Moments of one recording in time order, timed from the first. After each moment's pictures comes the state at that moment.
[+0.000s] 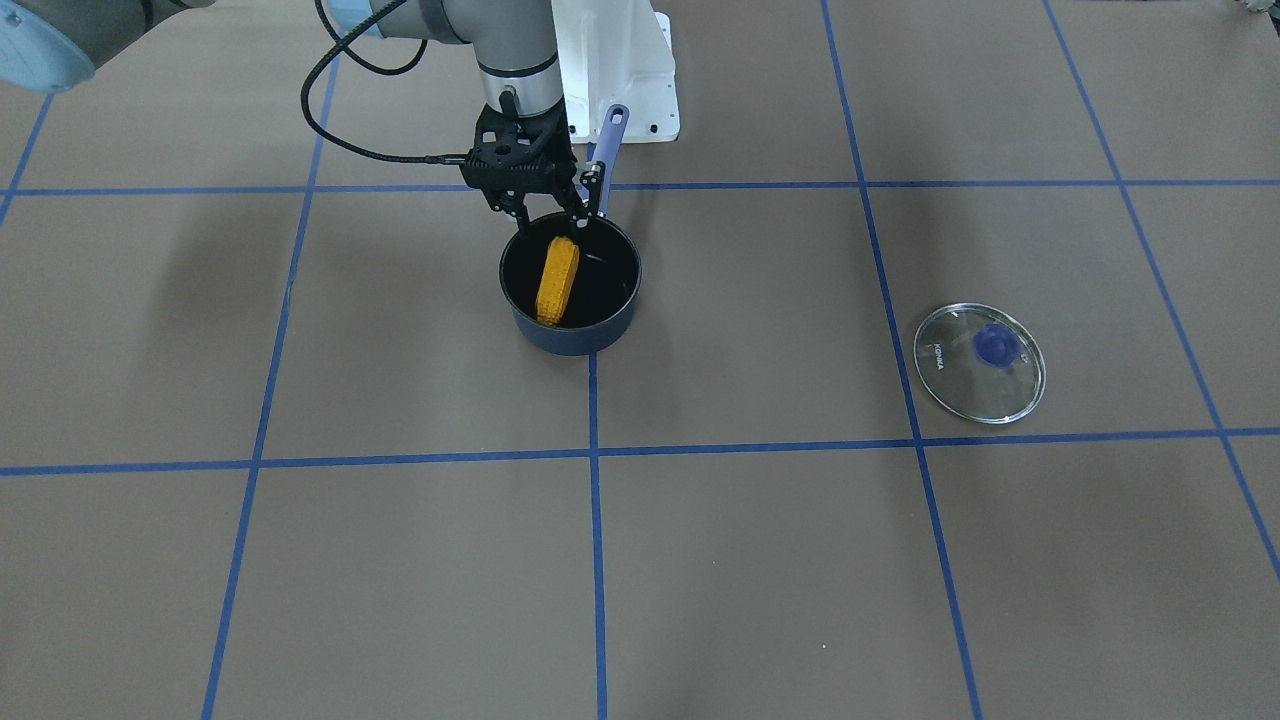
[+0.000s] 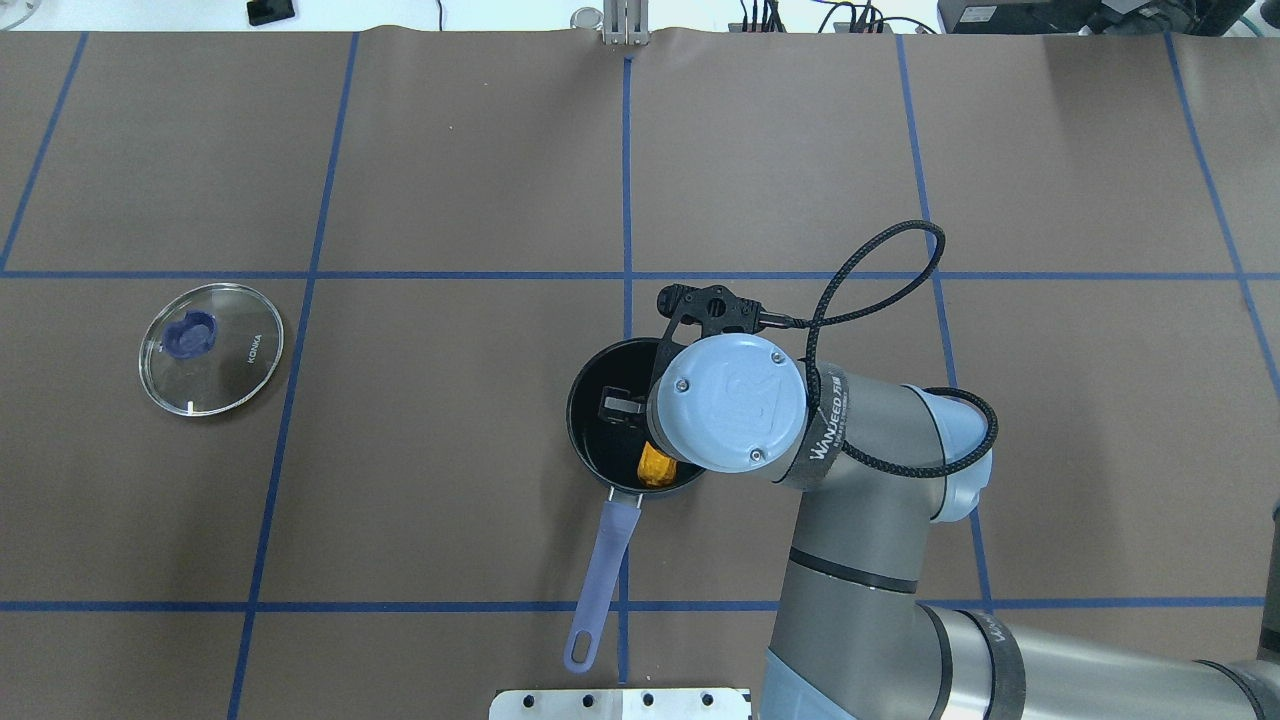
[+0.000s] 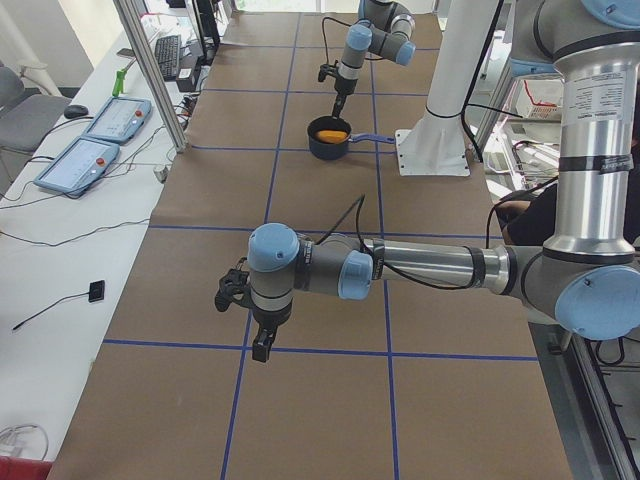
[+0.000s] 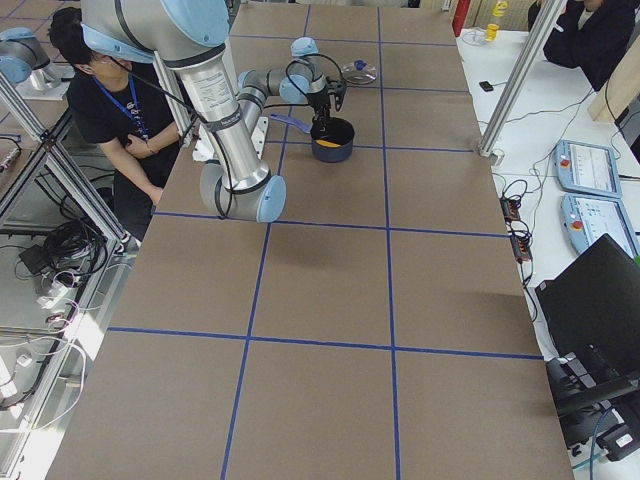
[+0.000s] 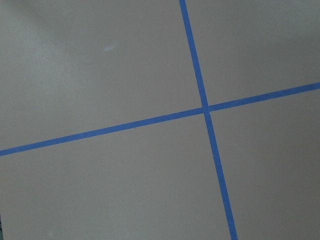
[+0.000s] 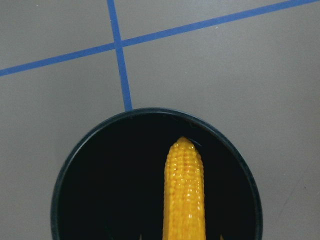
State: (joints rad) left arm -1.59 -1.52 -1.68 -1.66 -2.25 0.12; right arm 0.36 -0.92 1.88 -1.66 1.61 1.53
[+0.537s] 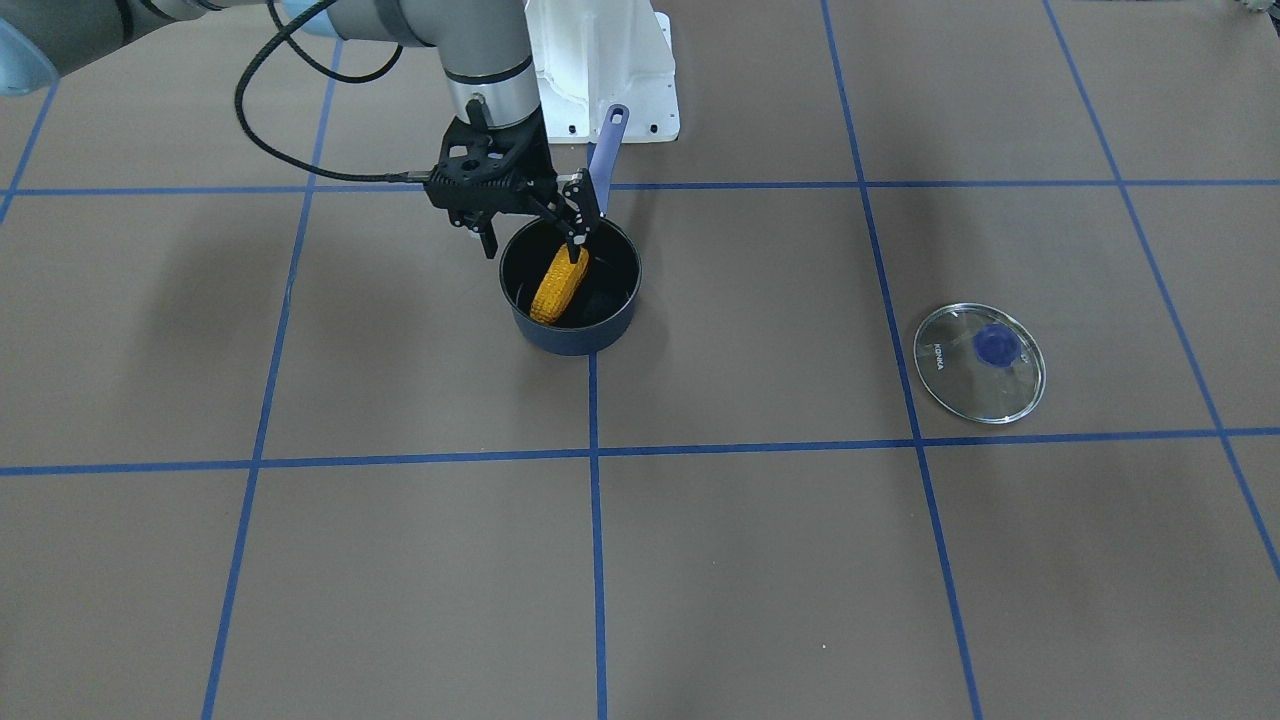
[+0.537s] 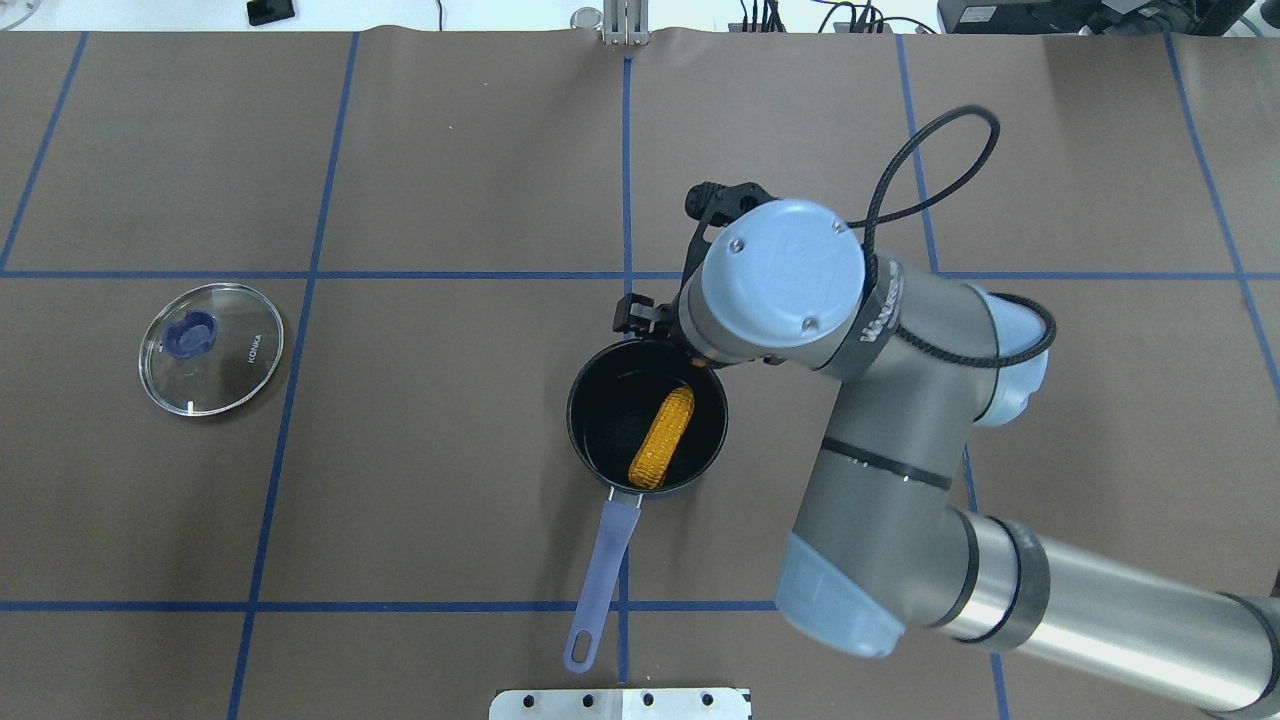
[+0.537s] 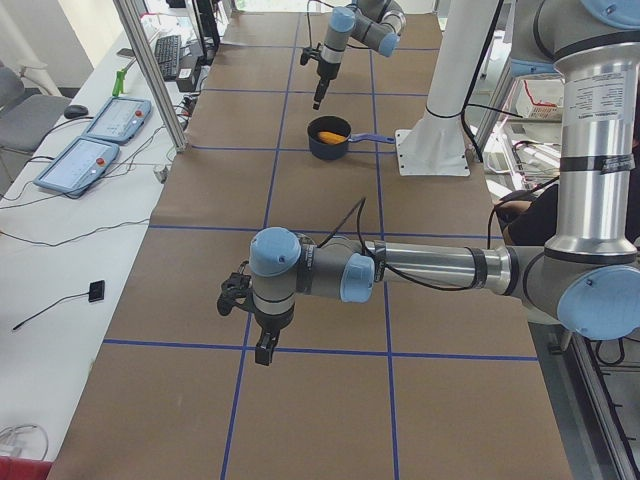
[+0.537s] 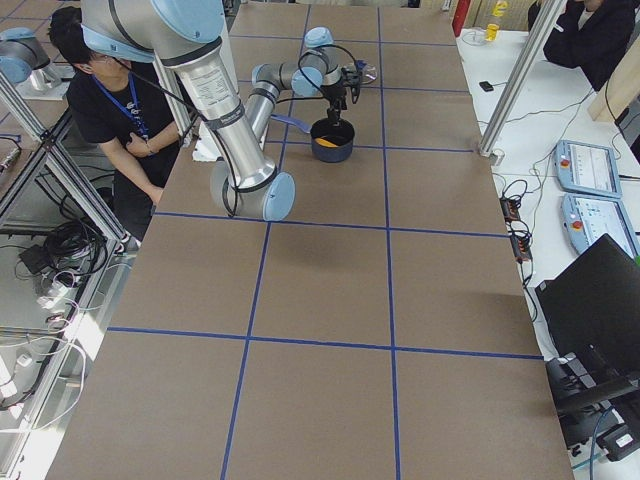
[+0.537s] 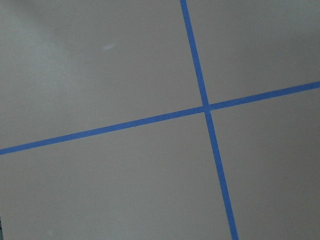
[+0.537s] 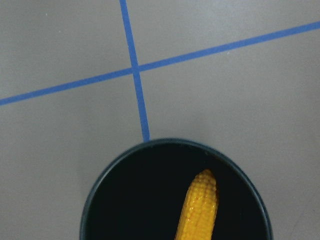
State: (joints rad) left arm -1.59 -1.51 -1.68 -1.66 -2.26 0.12; right arm 0.55 -0.91 1.89 -1.67 1.73 1.39
